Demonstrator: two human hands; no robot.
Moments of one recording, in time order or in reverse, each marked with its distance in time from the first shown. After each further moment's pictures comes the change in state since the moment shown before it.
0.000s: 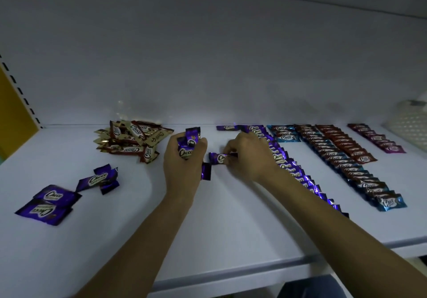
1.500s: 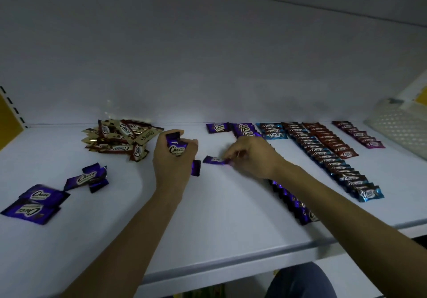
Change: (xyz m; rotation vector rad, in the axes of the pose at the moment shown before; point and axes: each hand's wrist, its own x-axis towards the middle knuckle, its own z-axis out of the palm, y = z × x) left_hand 0.005 -0.008 0.000 0.010 -0.006 0.004; right_hand -0.018 0.034 -0.018 0.380 -0.108 -0.141
